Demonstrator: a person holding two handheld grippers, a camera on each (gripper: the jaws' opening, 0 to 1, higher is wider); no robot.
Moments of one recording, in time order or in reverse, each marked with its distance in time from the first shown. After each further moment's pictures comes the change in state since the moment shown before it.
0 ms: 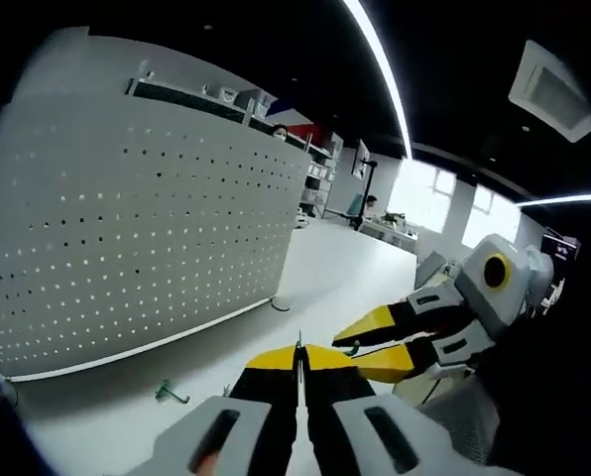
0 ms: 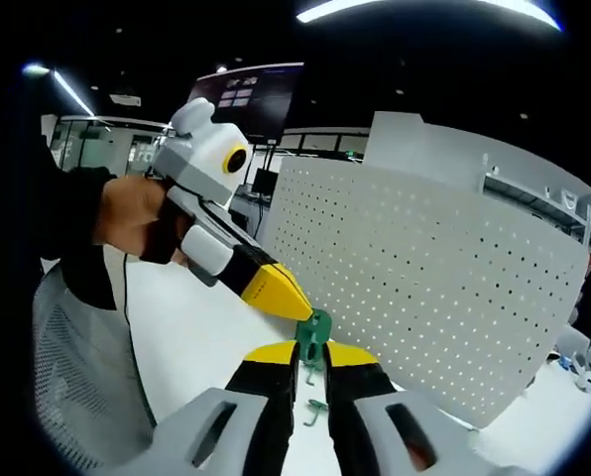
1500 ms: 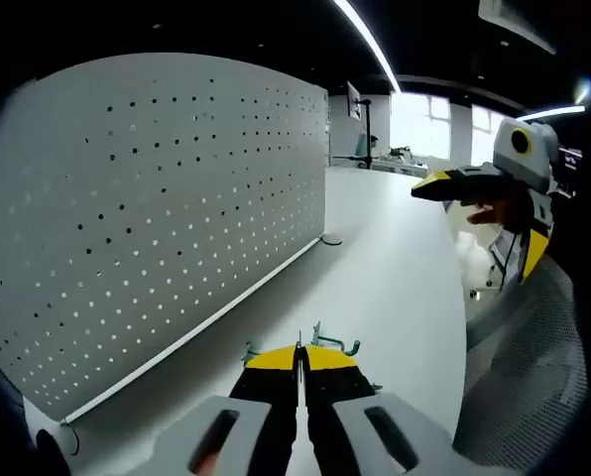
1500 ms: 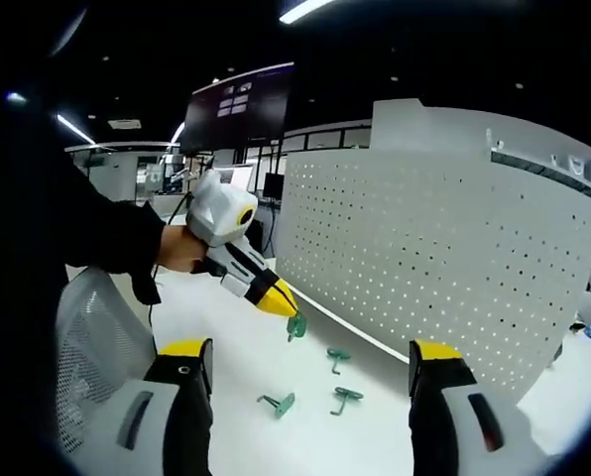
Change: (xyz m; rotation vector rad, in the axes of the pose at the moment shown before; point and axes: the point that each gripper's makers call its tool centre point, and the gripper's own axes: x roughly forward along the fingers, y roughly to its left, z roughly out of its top) left arm -0.015 0.099 -0.059 0.224 0.146 0.095; right arm -0.007 0.008 -0.016 0.124 -0.010 0.083
